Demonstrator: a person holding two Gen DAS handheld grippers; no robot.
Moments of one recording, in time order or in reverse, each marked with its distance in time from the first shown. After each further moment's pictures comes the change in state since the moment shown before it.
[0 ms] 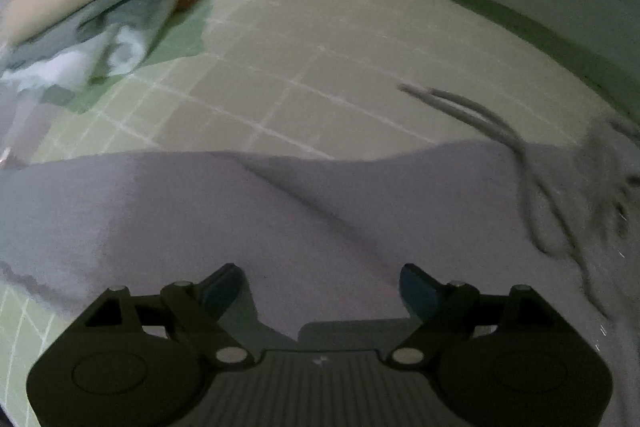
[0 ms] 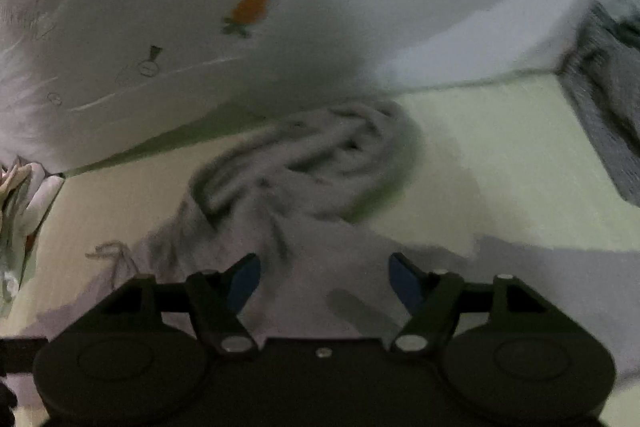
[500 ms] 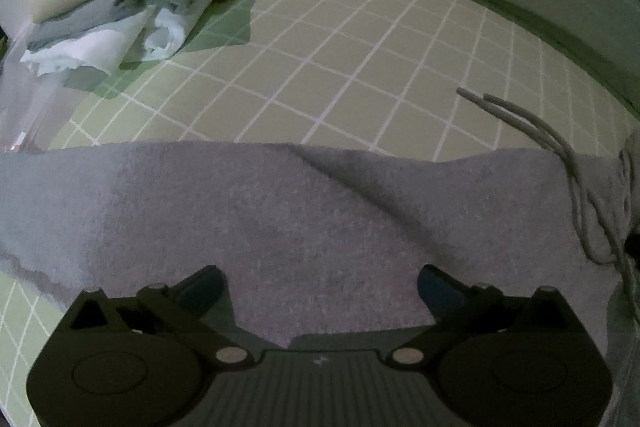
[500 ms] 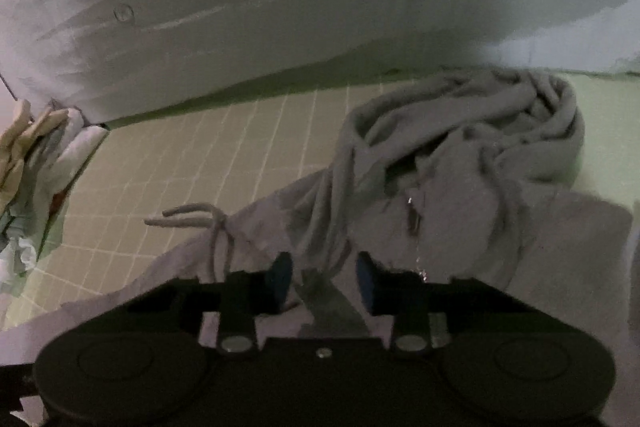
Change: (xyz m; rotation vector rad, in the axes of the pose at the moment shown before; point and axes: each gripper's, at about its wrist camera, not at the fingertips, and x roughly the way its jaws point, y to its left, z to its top) left arm 0.005 0.026 -0.004 -0.004 -0.039 -0.001; right arm 0.069 0.120 -0.040 -0.059 0.059 0.078
